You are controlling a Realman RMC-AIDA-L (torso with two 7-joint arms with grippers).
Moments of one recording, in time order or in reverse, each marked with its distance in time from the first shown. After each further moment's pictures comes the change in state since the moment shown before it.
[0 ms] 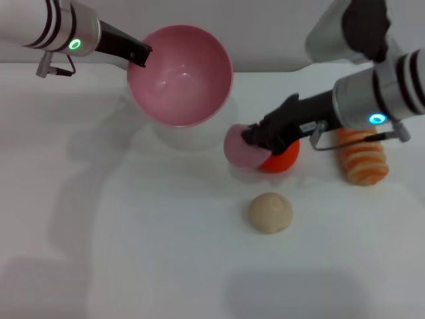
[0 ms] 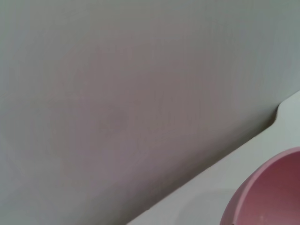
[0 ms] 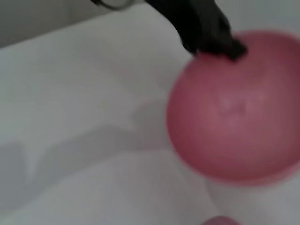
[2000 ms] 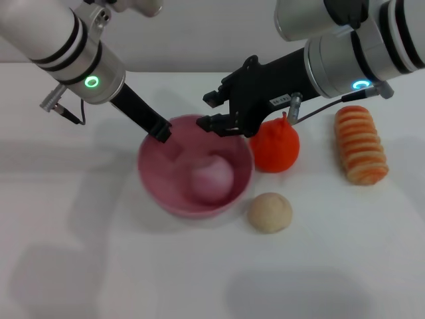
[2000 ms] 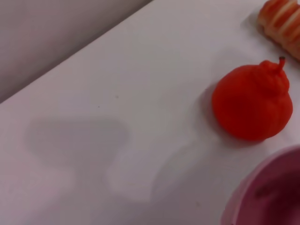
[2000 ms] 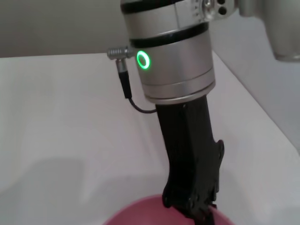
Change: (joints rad) left arm -0.088 -0.016 0.022 0.046 0.075 0.505 -0.100; right arm 0.082 0.004 -0.030 -0.136 0.016 -0.092 -0.078
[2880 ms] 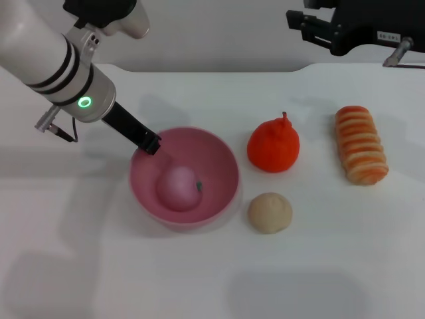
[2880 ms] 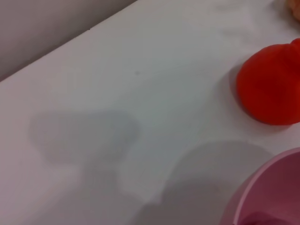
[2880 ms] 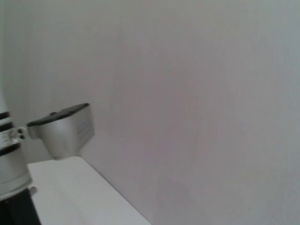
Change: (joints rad) left arm 0.055 0.000 0.034 -0.043 -0.003 -0.081 -0.013; right arm -0.333 0.005 0.210 -0.097 0.333 0.261 -0.274
